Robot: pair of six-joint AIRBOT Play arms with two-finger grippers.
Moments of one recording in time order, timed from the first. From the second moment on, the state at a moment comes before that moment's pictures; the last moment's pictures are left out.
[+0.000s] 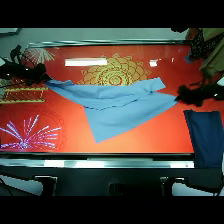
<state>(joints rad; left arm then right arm) 0.18 -1.70 1.86 1.06 -1.34 -1.66 -0.32 -1.44 1.47 -1.17 1.30 1.57</state>
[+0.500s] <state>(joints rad) 0.17 -1.57 1.86 1.18 -1.63 -1.70 -0.32 -1.39 1.86 -1.45 1.38 1.83</state>
